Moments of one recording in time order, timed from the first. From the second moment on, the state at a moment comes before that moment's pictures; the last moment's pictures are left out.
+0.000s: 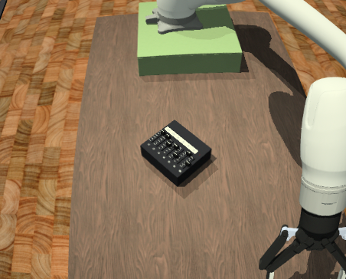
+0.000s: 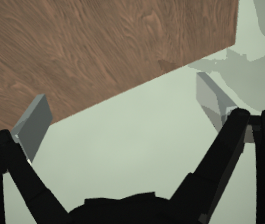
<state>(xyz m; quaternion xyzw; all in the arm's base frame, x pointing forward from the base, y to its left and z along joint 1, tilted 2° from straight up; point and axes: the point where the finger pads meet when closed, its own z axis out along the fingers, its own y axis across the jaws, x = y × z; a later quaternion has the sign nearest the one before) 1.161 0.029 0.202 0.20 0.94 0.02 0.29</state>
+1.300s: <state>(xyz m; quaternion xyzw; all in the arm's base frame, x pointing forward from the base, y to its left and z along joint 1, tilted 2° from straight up) 0.948 -0.075 0.162 0.14 0.98 -0.02 0.17</state>
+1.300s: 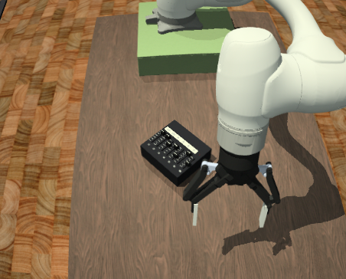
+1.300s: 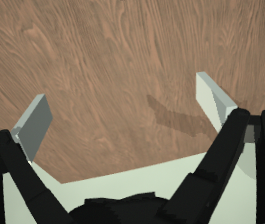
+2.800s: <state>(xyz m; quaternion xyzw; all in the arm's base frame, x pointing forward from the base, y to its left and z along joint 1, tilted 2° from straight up) 0.601 -0.139 0.086 0.18 0.98 0.00 0.00</state>
